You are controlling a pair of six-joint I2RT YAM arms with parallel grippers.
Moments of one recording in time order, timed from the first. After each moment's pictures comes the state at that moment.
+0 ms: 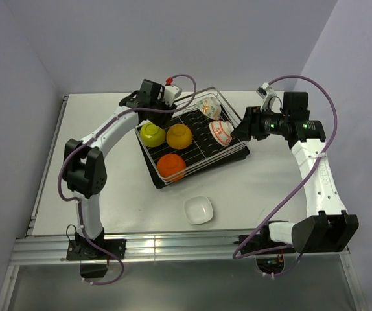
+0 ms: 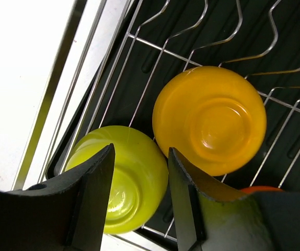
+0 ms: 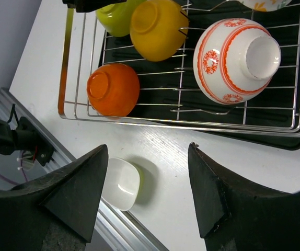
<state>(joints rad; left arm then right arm) -0.46 1.96 1.76 -0.59 0.13 0.20 -0.02 1.25 1.34 -0.82 -0.74 0.02</state>
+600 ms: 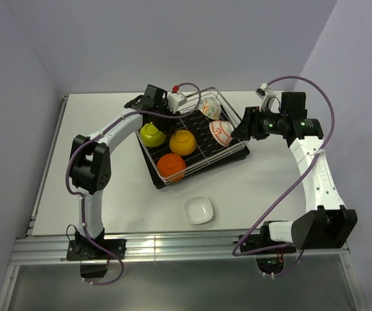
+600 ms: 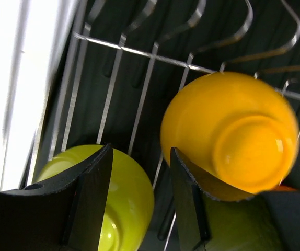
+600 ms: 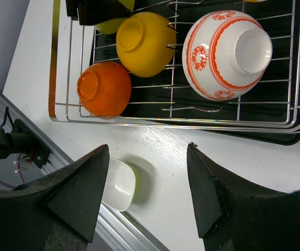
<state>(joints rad) -0.47 2.04 1.75 -0.55 0.26 0.28 -0.02 1.28 1.33 -0.82 -0.71 0.02</state>
